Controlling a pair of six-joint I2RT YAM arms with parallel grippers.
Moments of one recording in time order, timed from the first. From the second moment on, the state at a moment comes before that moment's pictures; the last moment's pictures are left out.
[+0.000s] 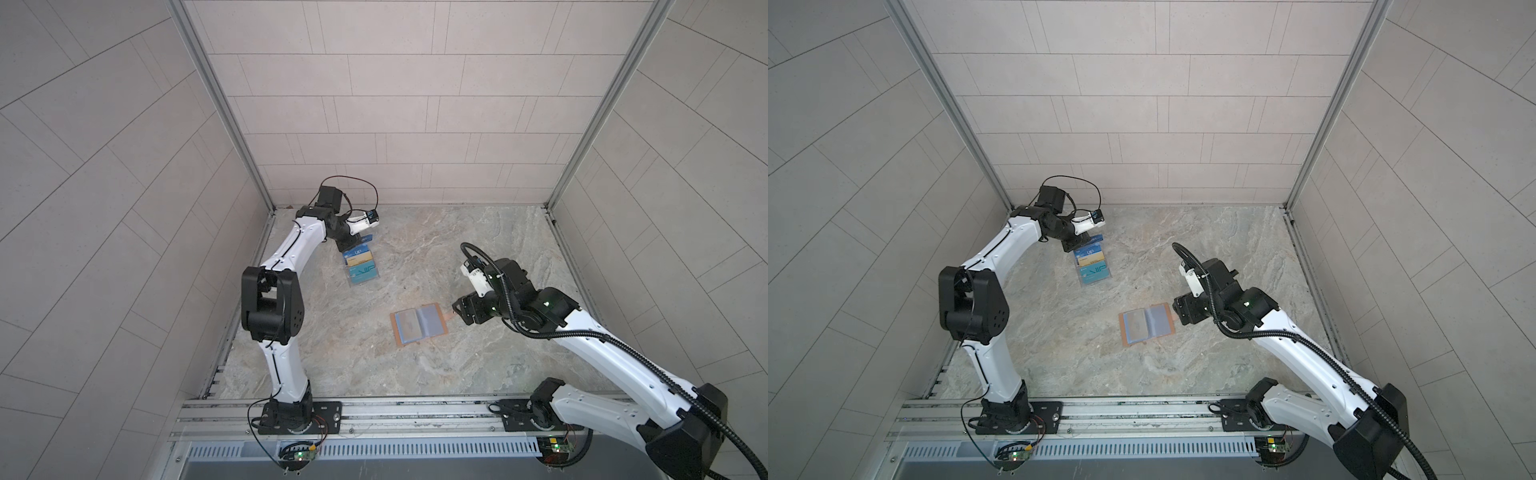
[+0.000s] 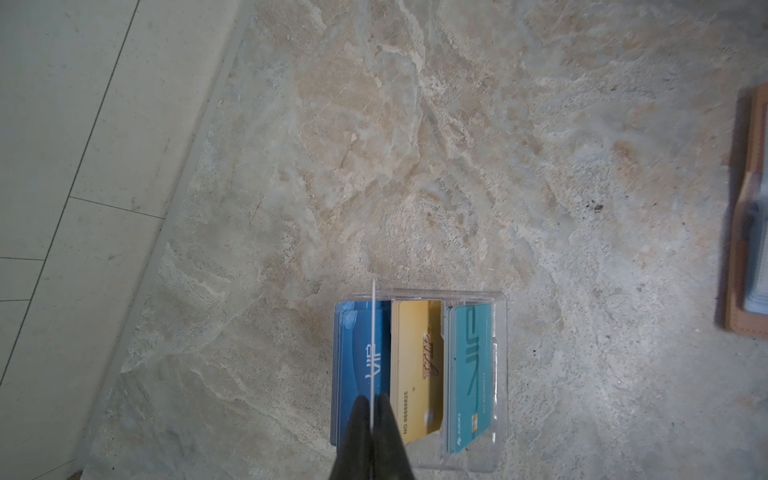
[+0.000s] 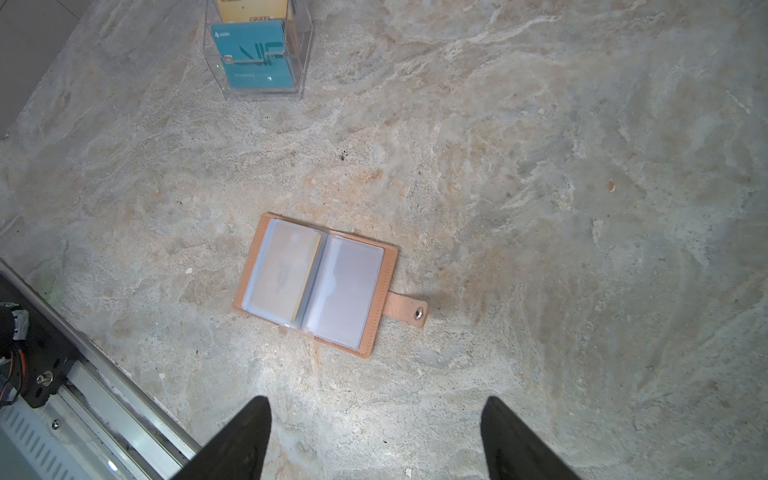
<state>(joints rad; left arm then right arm) -0.13 1.92 1.69 -0.82 0.36 1.01 0.58 1.05 0.92 -0.75 -0.07 0.20</state>
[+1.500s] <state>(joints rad) -0.10 2.04 1.70 -0.85 0.31 1.01 0.58 1.04 0.88 -0.74 -0.11 0.22</state>
